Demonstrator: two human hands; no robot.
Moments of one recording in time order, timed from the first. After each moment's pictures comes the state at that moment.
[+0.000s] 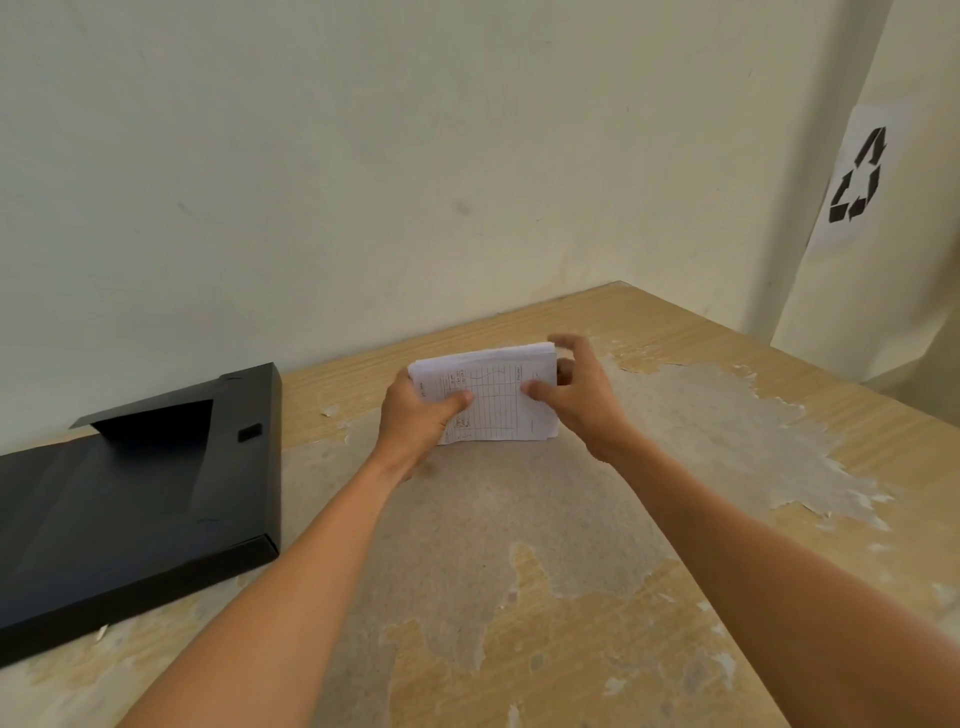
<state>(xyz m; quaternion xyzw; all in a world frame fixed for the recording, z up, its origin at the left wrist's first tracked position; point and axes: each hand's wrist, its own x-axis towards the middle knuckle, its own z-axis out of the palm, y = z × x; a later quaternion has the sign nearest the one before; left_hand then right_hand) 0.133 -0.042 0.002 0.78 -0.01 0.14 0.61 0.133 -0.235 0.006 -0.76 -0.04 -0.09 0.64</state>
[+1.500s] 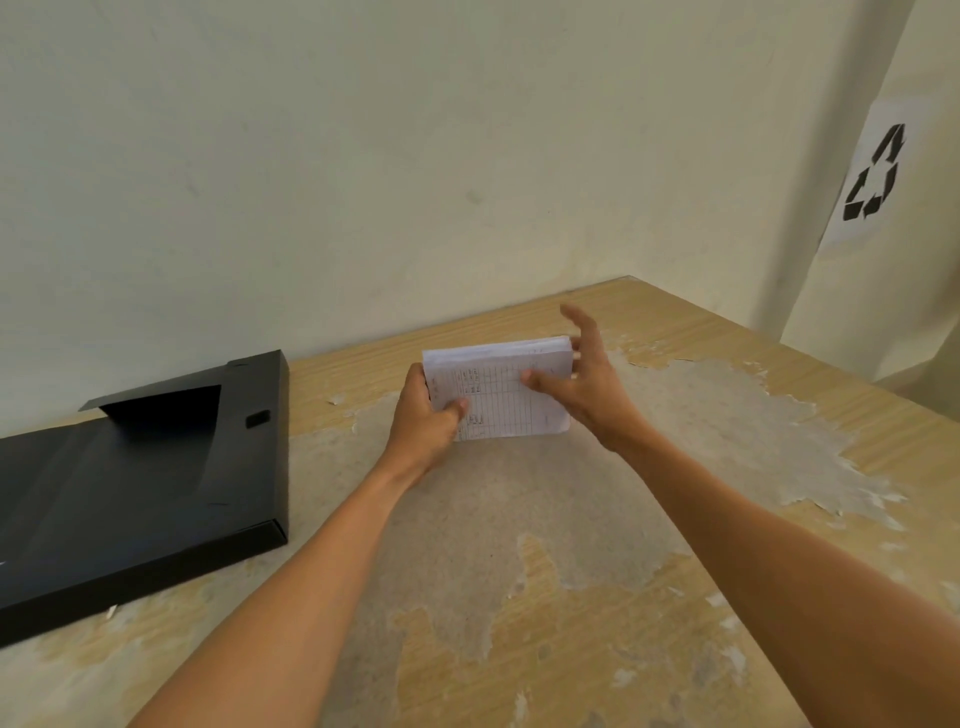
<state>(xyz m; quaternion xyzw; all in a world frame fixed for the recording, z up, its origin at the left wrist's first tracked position) 0.125 -0.039 -0.011 0.78 -0.04 0.14 0.61 0.133 -0.236 0.006 -0.77 -0.11 -0.12 0.61</state>
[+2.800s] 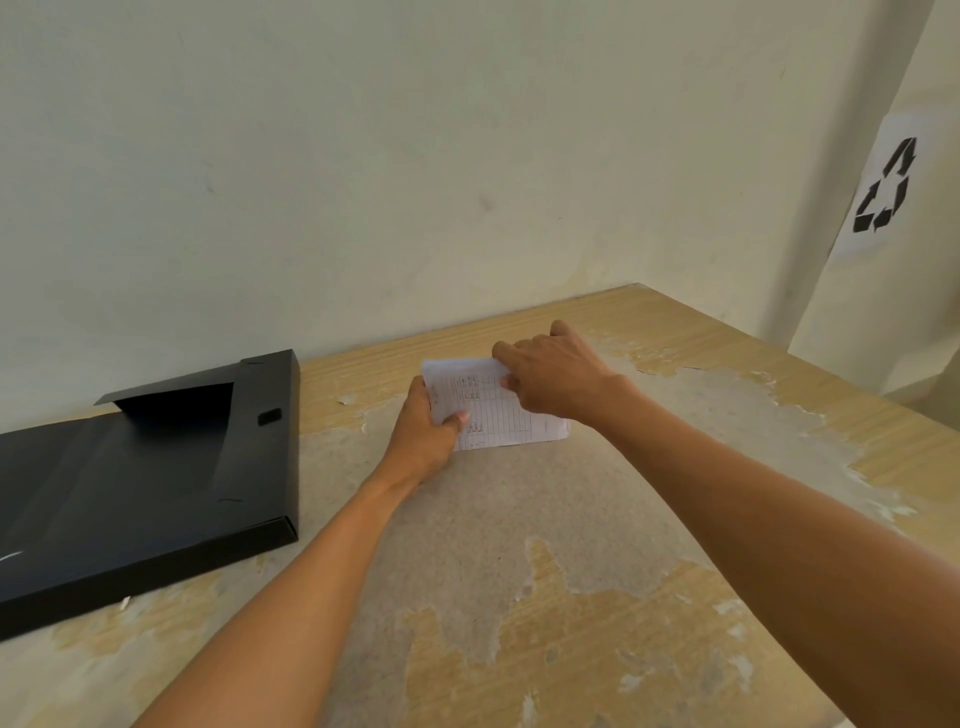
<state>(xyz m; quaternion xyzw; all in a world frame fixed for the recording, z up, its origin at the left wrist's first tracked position) 0.124 -0.024 -0.019 0.80 -0.04 0.09 0.59 0.136 -0.195 0.060 -0.95 -0.27 -0.15 -0.09</state>
